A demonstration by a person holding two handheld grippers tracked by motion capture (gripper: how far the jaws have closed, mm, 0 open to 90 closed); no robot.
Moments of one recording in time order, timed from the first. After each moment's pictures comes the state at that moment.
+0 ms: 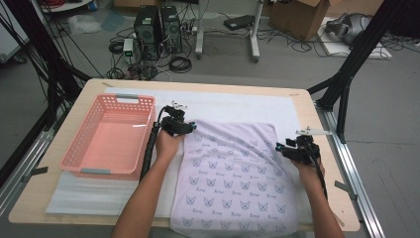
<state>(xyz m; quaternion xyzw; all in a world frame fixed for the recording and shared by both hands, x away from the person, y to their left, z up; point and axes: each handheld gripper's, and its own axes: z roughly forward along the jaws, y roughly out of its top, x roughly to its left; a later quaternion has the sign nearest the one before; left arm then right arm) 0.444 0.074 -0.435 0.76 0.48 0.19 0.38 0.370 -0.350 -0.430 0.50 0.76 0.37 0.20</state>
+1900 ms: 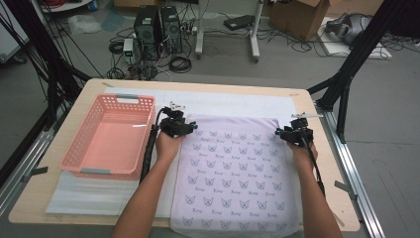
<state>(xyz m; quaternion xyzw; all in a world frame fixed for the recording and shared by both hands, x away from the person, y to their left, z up) 0.428 0.078 -0.429 0.74 0.48 0.18 0.44 0.416 -0.351 -0.429 0.54 0.74 0.35 0.22</state>
